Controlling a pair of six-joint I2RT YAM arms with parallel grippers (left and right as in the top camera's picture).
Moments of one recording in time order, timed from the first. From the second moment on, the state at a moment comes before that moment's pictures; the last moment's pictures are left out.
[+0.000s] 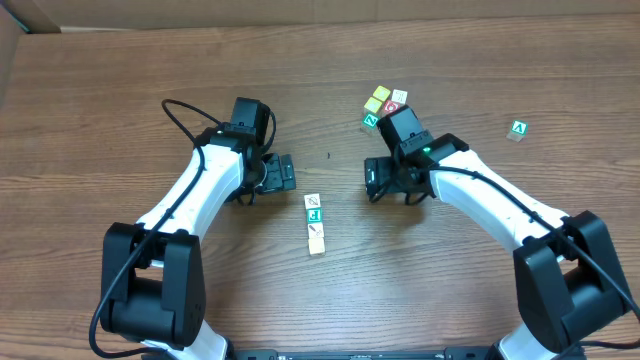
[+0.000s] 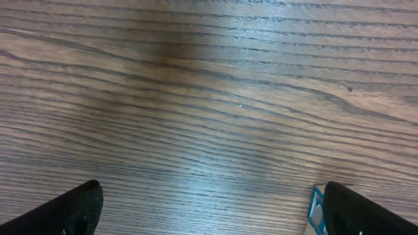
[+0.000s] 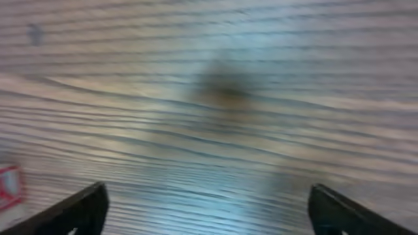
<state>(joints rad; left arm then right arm) -0.20 1.77 1.18 -0.80 -0.01 -0.39 0.49 1.79 1.20 -0.69 0.06 0.41</state>
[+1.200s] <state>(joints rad) -0.20 1.77 1.18 -0.80 -0.02 -0.39 0.49 1.79 1.20 -0.69 0.12 0.38</state>
